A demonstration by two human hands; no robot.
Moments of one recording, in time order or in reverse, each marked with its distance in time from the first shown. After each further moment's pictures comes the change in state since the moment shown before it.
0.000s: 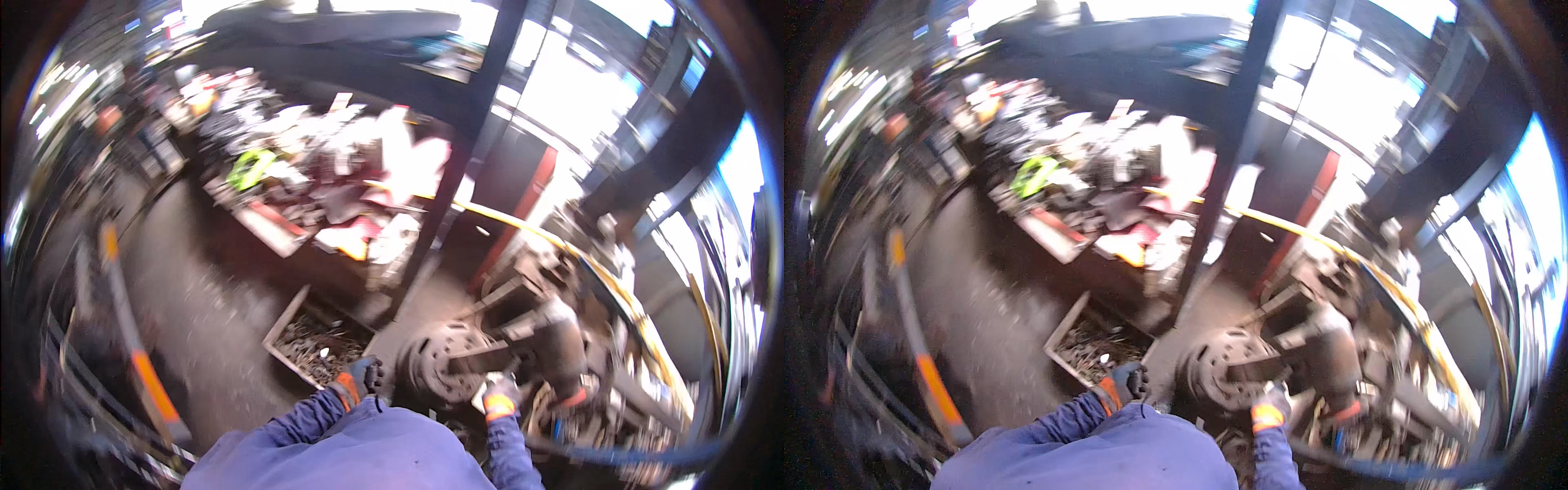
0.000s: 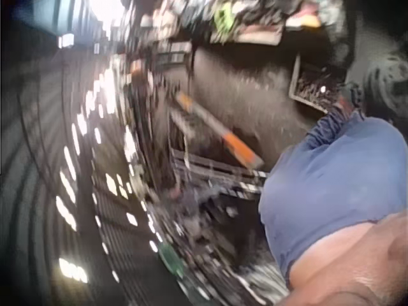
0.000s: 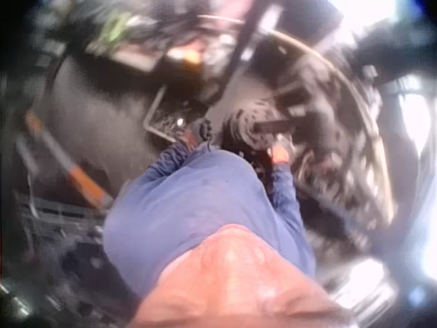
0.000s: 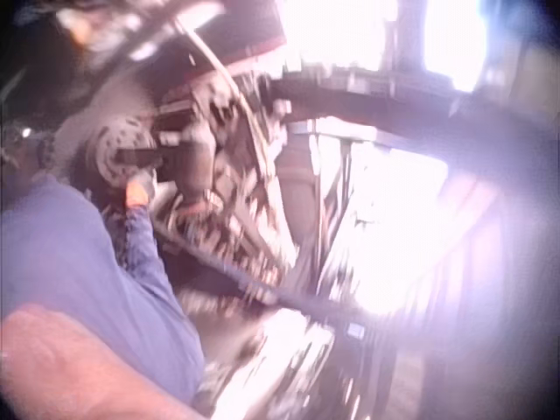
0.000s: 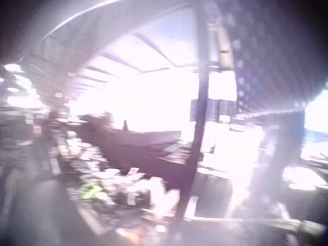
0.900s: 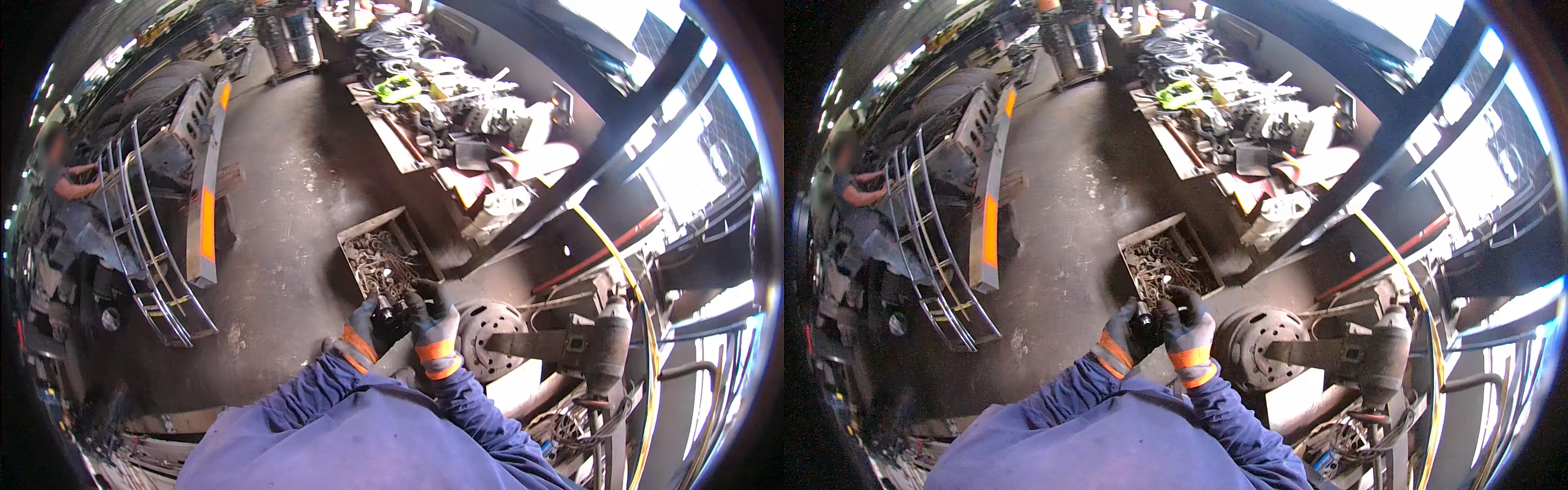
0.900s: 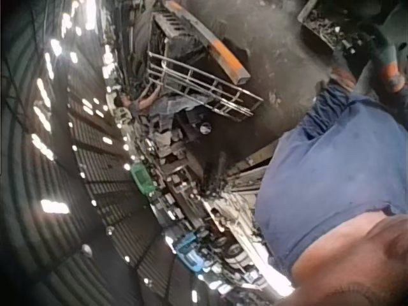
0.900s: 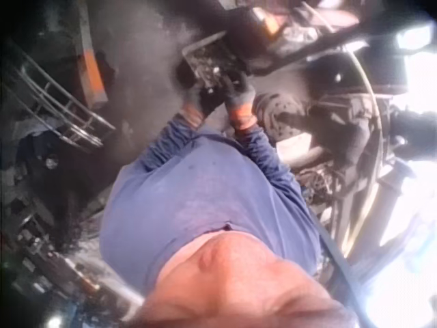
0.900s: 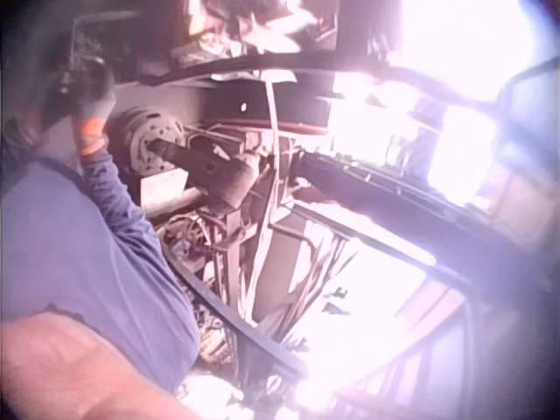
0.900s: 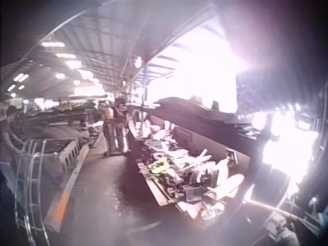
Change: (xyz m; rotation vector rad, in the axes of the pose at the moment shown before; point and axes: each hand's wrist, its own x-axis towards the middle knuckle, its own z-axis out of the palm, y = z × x) left_hand -0.239 -0.117 -0.039 -0.944 -0.080 0.537; right_hand -0.283 -0.168 0.031 1.160 -0.682 -0.878
